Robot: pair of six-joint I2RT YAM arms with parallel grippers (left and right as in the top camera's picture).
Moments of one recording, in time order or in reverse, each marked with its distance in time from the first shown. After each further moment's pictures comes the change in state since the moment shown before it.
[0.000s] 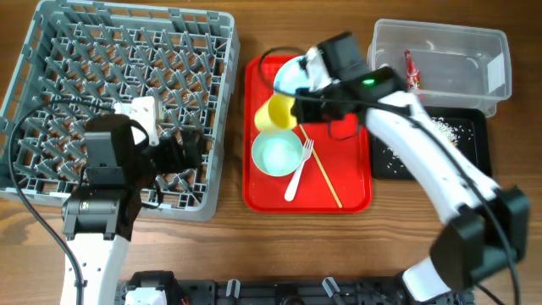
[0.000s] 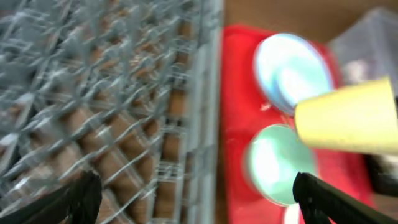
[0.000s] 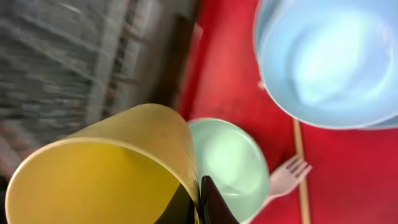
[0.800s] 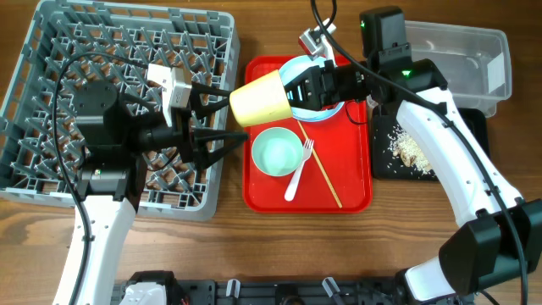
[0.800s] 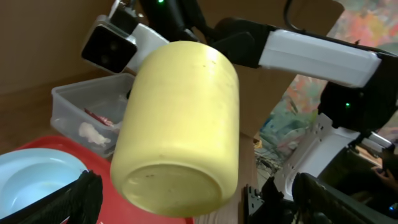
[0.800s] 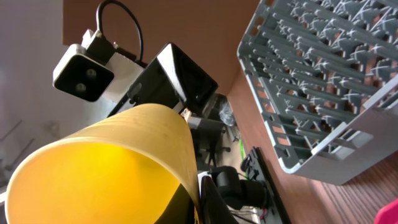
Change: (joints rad) left arm -0.003 0.179 0.005 0.753 1.073 -0.065; right arm -0.115 -0.032 0.008 0.220 -0.988 0.129
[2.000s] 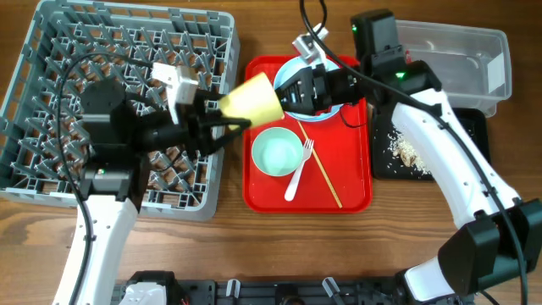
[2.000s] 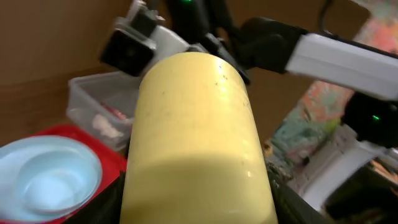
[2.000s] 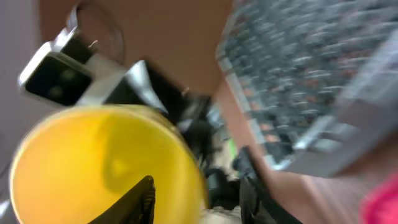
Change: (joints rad) left arm -0.016 0.001 0.003 -0.071 -0.121 -0.003; right arm 0.013 0.000 0.000 -0.047 0.134 0.010
